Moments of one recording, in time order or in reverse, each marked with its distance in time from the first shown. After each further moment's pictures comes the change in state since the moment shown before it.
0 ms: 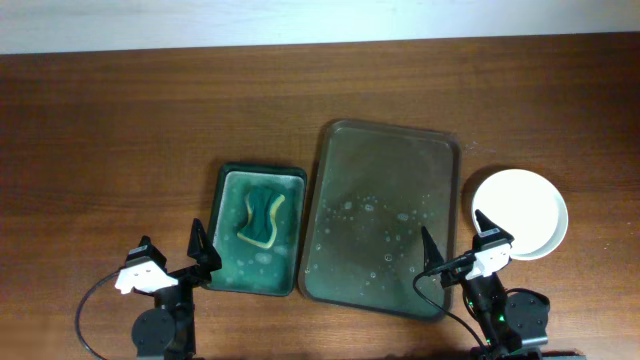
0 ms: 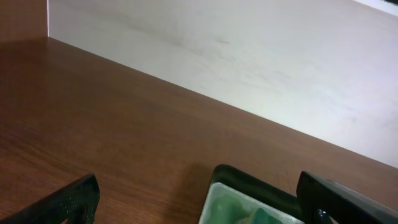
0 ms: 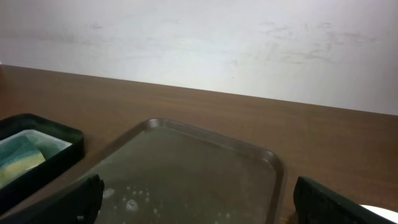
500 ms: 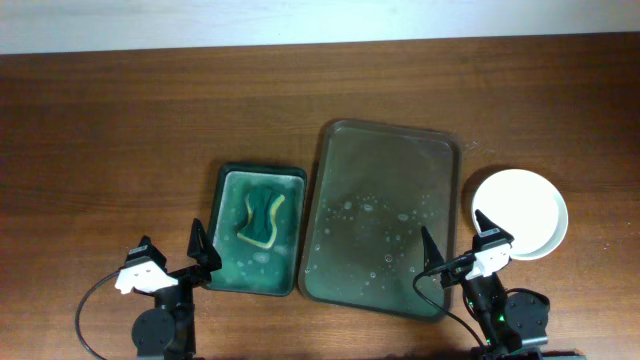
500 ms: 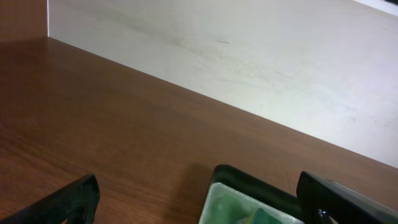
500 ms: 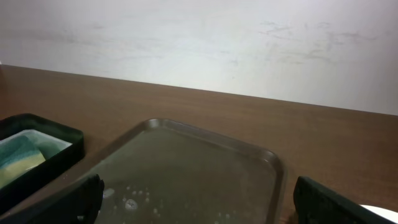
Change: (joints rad) left arm 0.000 0.000 0.000 0.000 0.000 0.000; right arm 0.000 0.000 0.000 0.000 0.000 0.000
